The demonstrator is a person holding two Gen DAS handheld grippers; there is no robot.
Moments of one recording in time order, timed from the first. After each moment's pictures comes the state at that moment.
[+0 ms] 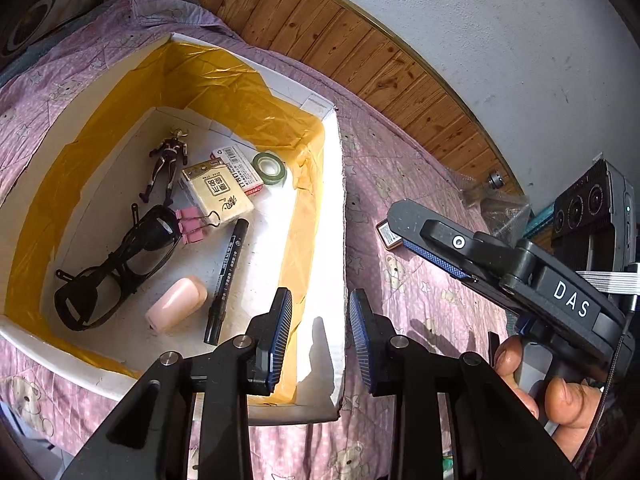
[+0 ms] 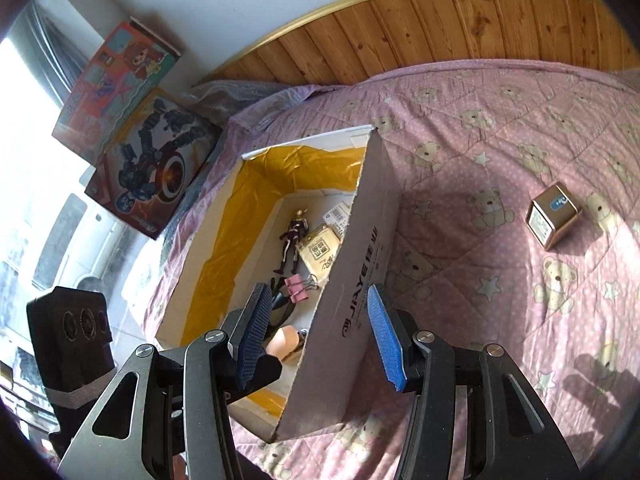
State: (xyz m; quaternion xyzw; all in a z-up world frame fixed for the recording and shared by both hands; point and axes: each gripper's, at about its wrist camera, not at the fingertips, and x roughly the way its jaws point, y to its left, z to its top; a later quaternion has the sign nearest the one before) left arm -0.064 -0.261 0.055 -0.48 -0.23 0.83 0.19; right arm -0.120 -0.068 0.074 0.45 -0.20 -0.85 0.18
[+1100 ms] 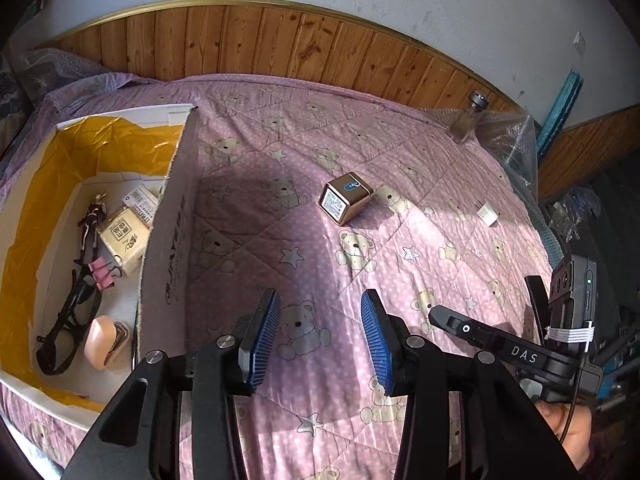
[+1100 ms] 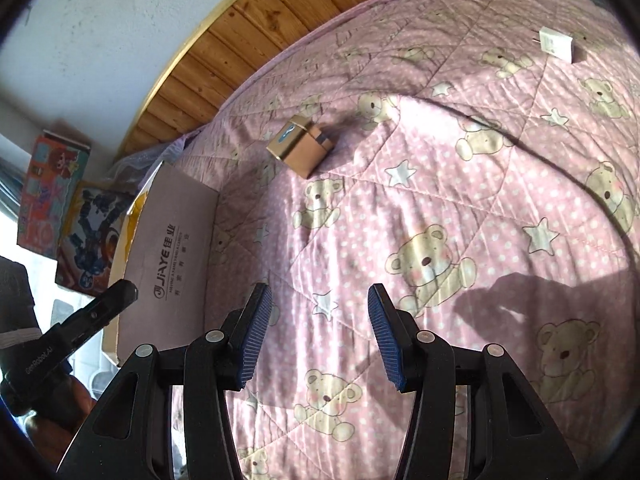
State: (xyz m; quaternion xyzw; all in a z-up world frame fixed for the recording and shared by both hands) left arm -0.062 -0.107 0.066 -0.47 -0.05 0.85 0.20; right arm -0.030 0.149 -0.014 0.44 -0.33 -0.83 0.03
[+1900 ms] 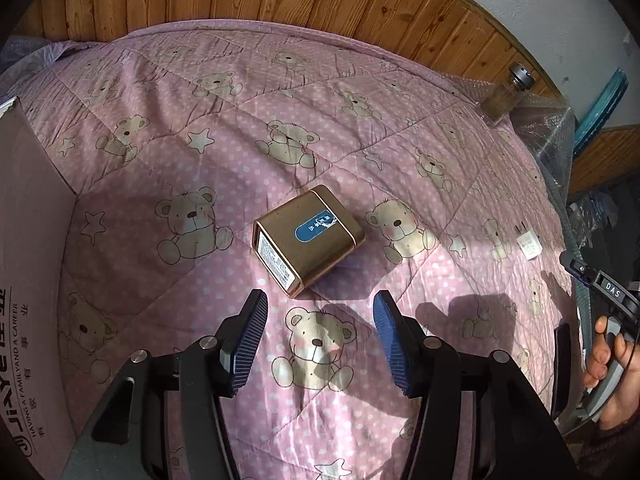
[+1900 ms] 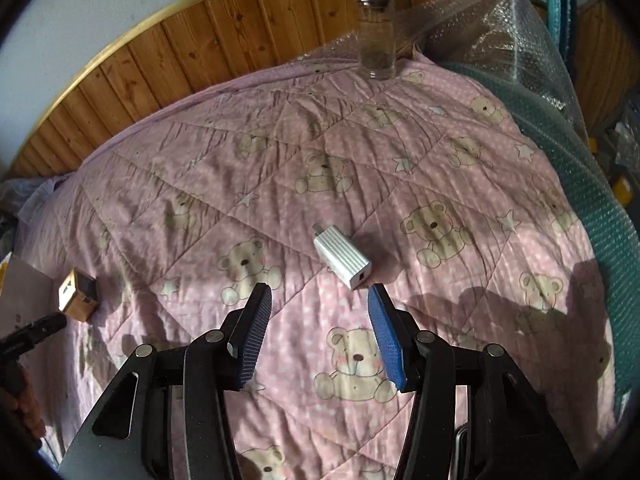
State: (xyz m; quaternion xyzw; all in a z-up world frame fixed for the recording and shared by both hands) left arm -0.199 -0.002 -0.014 -0.54 -0.06 0.82 0.19; right arm -0.126 0.390 -0.005 0.48 -0.13 -0.86 -0.12
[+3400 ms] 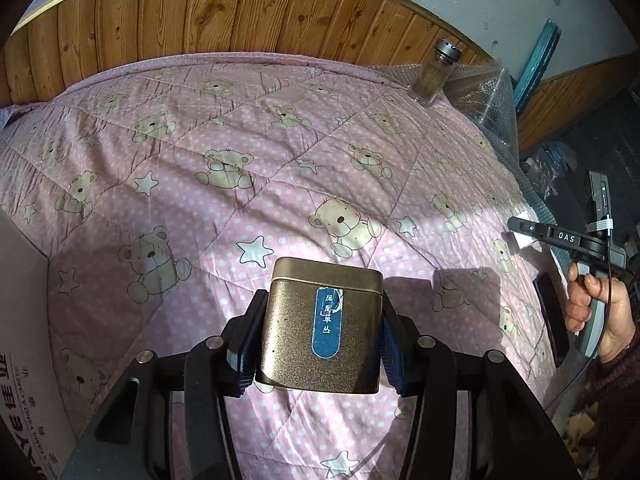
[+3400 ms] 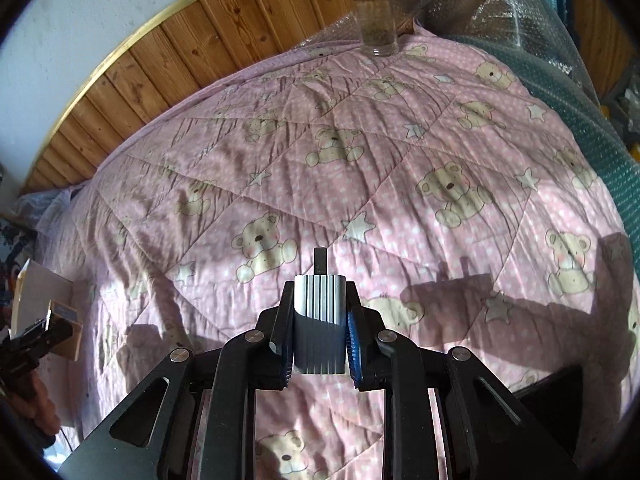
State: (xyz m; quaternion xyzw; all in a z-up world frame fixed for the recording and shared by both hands) left arm -0.176 0.001 0.008 -0.49 -0.01 0.82 0.30; right arm -0.089 0.373 -0.016 0.46 -0.23 -0.85 -0.10
